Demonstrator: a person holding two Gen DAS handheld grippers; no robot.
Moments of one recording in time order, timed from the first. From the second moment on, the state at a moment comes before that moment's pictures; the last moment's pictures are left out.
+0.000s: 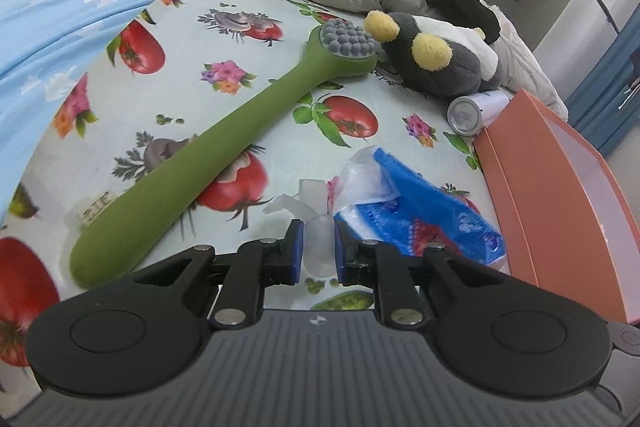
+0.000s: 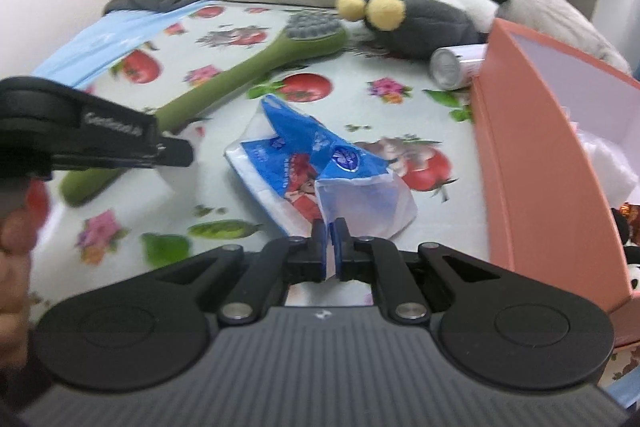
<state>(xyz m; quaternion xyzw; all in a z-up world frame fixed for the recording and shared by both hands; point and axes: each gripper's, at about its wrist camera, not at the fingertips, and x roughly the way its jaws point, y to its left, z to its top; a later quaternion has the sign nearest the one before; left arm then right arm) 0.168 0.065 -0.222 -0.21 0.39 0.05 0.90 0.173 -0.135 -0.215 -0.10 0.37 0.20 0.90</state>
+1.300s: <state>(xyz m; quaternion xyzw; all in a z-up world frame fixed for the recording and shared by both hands) 0.162 0.084 -0.235 -0.17 0.44 -0.02 0.88 0.226 -0.123 -0.212 -0.08 0.43 0.23 0.87</state>
